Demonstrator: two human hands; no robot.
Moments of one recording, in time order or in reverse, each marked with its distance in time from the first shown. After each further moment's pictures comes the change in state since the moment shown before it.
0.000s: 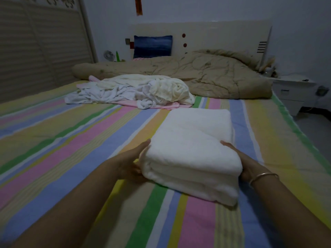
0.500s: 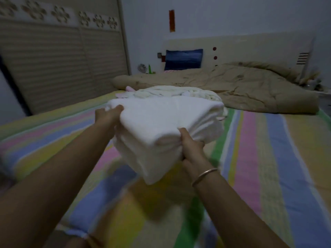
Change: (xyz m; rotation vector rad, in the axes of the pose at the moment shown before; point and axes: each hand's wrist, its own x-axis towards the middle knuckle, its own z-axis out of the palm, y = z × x) left_hand -0.070 0.074 -0.163 -0.307 0.767 0.687; right_hand -0.094 -0.037 0.276 0.357 0.019 -0.312
